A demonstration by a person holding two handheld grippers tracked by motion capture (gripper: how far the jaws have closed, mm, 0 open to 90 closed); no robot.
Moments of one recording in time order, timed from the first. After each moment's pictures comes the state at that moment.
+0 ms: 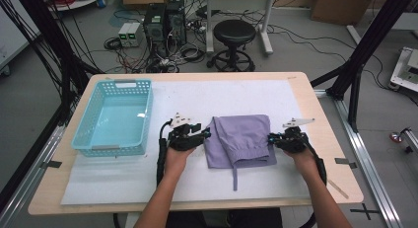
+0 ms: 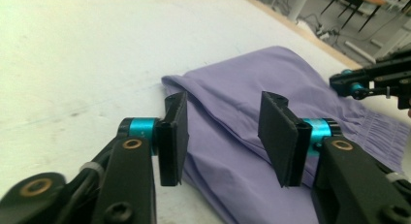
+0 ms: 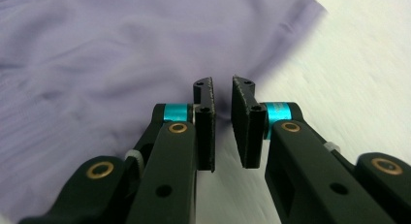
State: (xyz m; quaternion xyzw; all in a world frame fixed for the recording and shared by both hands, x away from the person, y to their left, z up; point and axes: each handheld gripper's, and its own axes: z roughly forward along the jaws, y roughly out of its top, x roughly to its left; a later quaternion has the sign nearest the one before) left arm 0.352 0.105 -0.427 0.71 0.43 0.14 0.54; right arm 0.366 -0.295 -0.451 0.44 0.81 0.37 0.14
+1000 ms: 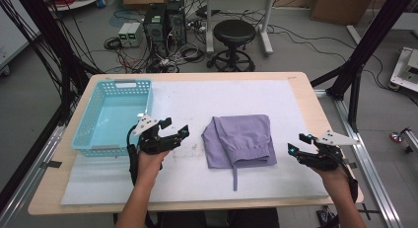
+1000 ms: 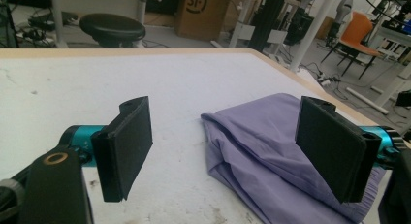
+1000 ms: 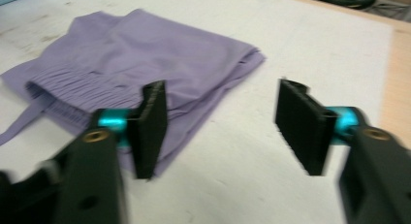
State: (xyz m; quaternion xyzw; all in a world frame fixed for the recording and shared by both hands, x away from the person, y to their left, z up) left arm 0.322 0.168 -0.400 0.65 0.43 0.19 0.59; right arm 0.290 -0.338 -0.408 0.41 0.76 0.44 0.24
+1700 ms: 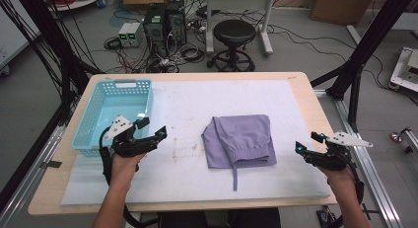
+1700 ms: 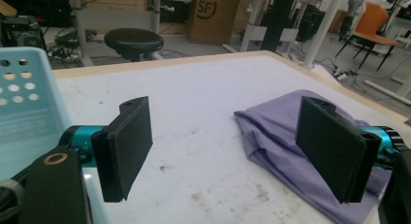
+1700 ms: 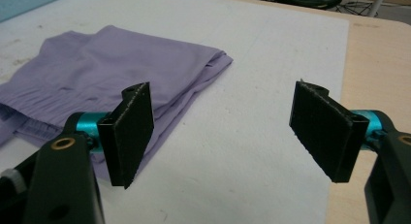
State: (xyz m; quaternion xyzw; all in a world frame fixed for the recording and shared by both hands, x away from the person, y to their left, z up) left arm 0.307 0.228 -0.386 0.66 0.41 0.23 0.58; right arm 0.289 -0.355 -0.409 0.44 0.73 0.46 0.25
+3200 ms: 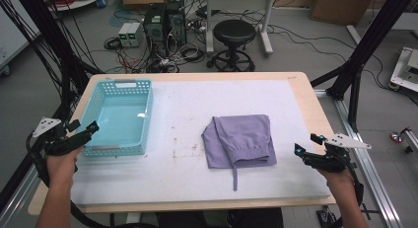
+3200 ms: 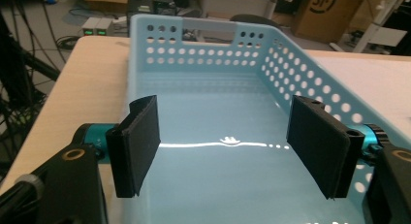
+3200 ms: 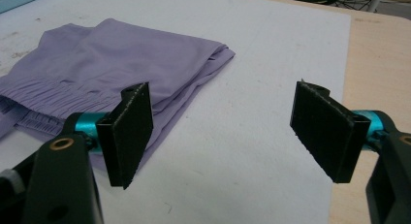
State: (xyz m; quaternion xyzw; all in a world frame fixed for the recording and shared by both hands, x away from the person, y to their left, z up) left arm 0.309 0.397 -0.398 0.59 0.56 0.31 0.48; right arm 0.285 -0.351 -0.411 0.45 0.73 0.44 0.25
